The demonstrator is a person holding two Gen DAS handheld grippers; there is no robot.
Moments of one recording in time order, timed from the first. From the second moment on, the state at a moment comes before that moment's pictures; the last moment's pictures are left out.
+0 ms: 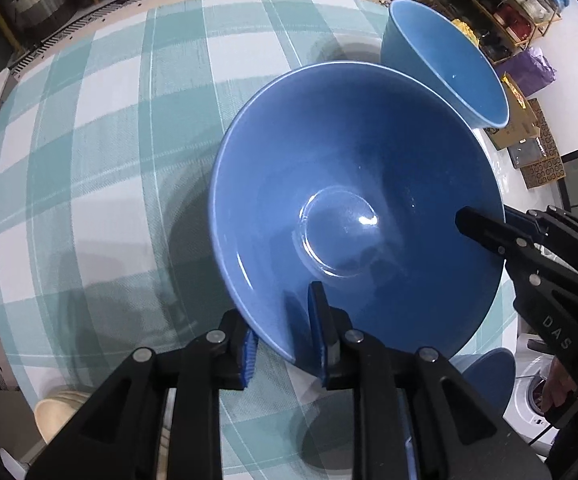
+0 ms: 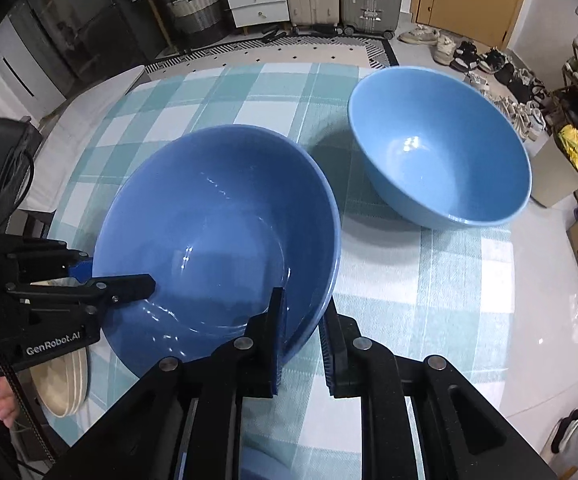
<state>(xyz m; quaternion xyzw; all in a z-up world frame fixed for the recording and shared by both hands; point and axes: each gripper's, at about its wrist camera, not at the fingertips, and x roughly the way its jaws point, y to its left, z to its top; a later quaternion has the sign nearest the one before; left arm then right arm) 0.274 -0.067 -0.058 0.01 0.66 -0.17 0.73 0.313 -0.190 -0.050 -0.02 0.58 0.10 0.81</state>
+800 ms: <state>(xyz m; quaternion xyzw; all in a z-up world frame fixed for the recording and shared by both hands) 0.293 -0.060 -0.056 -0.01 0.63 -0.14 0.77 0.336 -0.199 -0.068 0.02 0.57 0.10 0.81</state>
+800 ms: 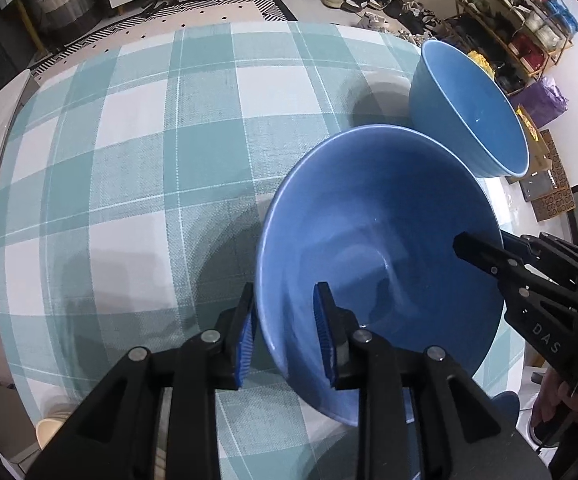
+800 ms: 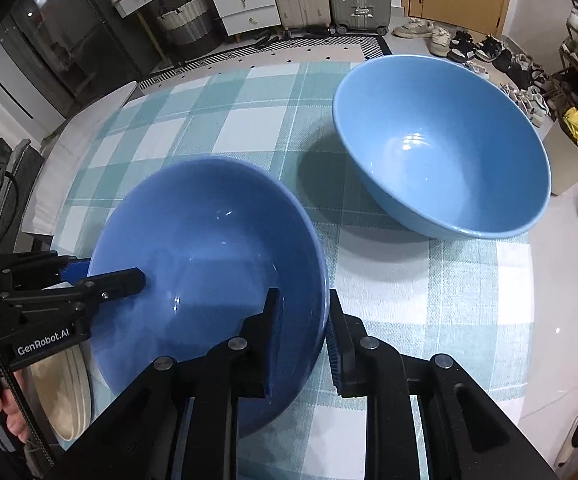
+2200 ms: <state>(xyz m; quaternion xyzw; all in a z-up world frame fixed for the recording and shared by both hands) 0.261 -0.065 -0.013 0.01 0.61 -0.16 0.78 0.303 -0.195 -0.015 0.02 0.53 0.11 0.84</state>
